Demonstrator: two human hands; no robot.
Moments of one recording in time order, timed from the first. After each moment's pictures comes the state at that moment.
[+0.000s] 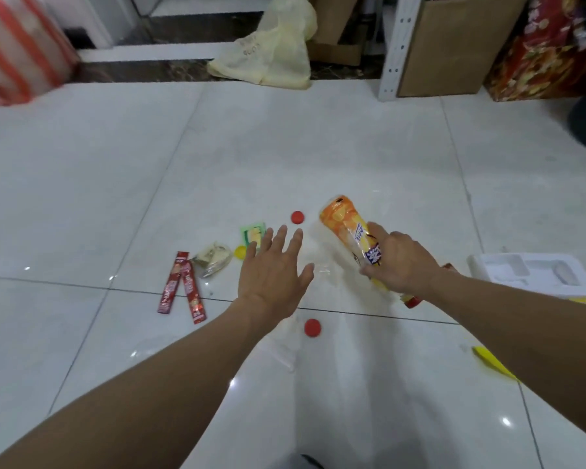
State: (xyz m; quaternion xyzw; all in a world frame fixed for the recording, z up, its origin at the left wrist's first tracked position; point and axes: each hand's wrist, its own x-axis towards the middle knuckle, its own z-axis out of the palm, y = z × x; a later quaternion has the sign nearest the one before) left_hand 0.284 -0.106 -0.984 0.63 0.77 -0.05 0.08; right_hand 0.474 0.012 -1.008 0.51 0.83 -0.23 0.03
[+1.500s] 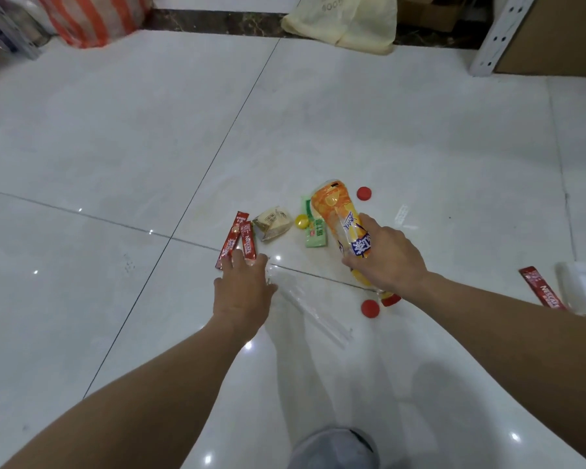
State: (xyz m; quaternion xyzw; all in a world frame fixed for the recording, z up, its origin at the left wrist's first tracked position) left_hand 0.188 -0.220 -1.036 0.43 0.89 -0.04 0.13; right_hand 0.359 -0.050 -1.040 0.46 0.85 -0.25 -0.02
